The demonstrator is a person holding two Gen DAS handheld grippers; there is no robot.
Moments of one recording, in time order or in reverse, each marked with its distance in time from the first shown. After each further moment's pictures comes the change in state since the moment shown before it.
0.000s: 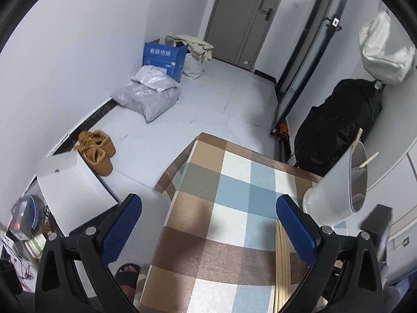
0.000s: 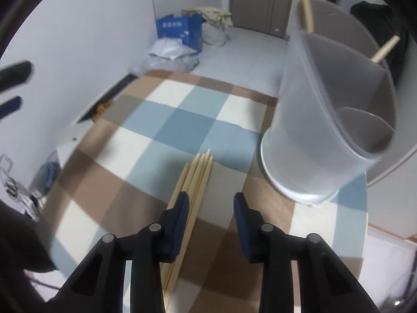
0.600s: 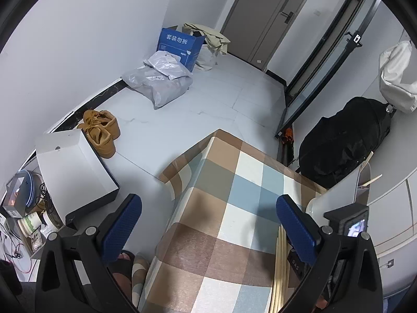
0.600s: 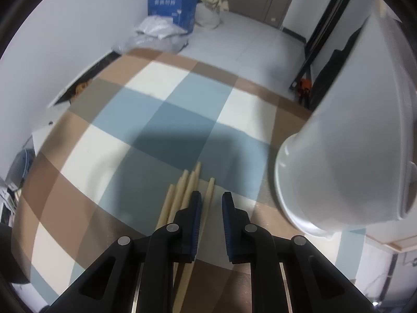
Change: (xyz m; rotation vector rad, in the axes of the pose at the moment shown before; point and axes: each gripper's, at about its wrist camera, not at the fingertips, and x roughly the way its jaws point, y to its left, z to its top) left arm 0.005 0.031 0.008 -0.126 0.047 -0.009; right arm 0.039 0.019 0.027 -0.053 0.105 -0.117
